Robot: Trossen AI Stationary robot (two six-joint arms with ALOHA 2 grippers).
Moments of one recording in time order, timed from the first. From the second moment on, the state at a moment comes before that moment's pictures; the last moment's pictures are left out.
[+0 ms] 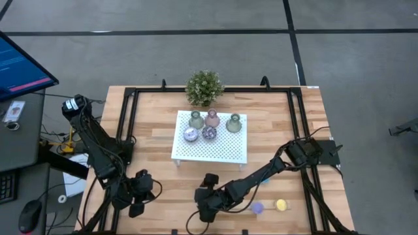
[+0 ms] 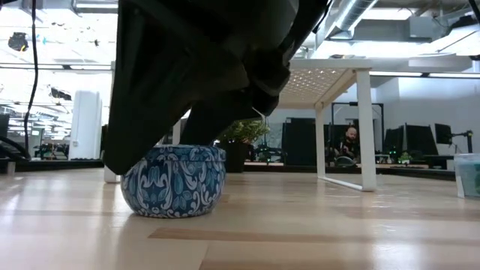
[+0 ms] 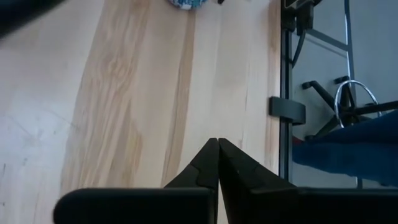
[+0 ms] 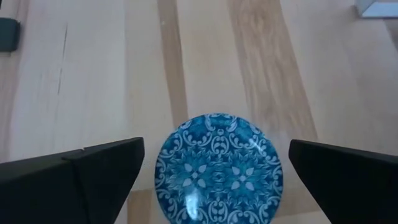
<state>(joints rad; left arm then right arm) -1.06 1.17 0.69 -0.45 -0.41 -1.08 0.51 2.30 1.73 -0.44 0.39 0.51</state>
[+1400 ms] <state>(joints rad) -1.06 1.17 0.69 -0.44 -0.42 -1.08 0.53 2.07 1.78 -0.62 0.35 0.54</state>
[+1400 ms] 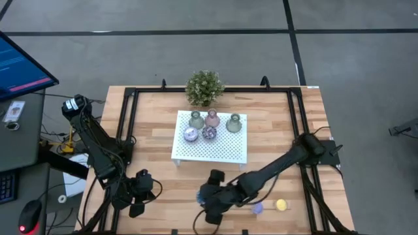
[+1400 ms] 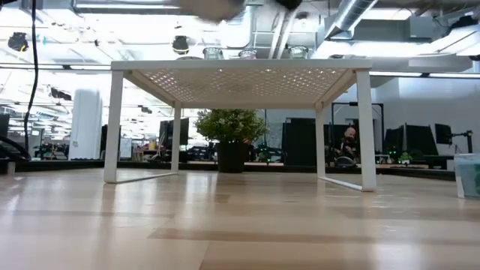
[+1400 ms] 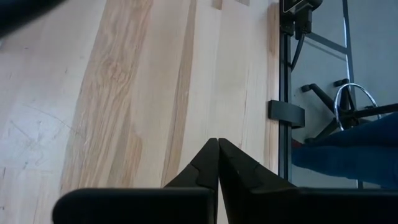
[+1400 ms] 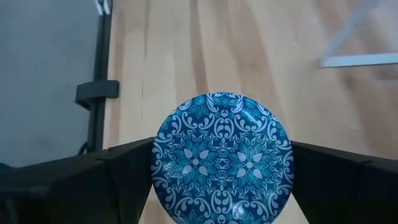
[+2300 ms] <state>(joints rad) -1.06 1.17 0.69 -0.41 -0.48 -1.08 0.29 1.79 1.72 -1.28 0.41 0.77</state>
